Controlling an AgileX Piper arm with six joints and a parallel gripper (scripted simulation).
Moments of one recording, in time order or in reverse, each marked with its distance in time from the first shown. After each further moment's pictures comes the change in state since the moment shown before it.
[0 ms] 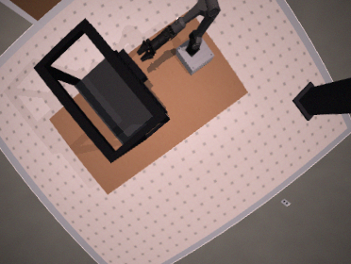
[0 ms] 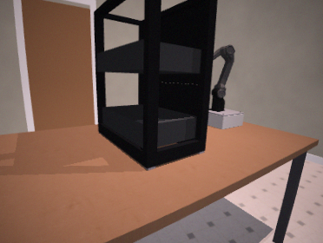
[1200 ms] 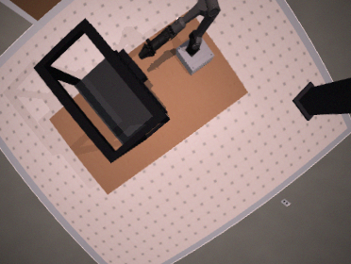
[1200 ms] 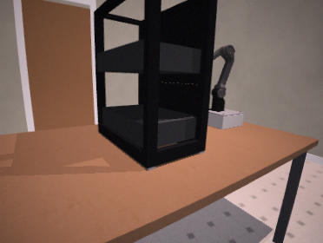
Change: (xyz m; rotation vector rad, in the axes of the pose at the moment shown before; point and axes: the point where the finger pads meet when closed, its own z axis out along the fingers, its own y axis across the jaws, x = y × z) arm 0.000 0.000 0.000 0.000 0.000 0.000
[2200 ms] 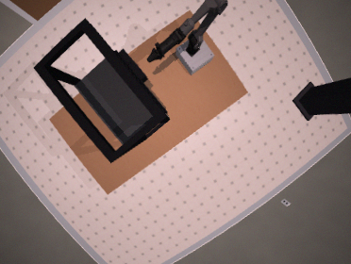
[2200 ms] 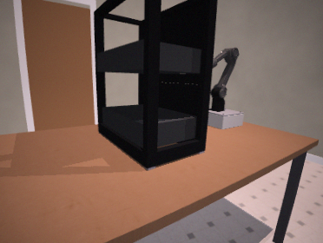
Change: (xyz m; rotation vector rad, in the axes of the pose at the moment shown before) arm -0.053 -0.008 -0.022 -0.003 -0.009 0.003
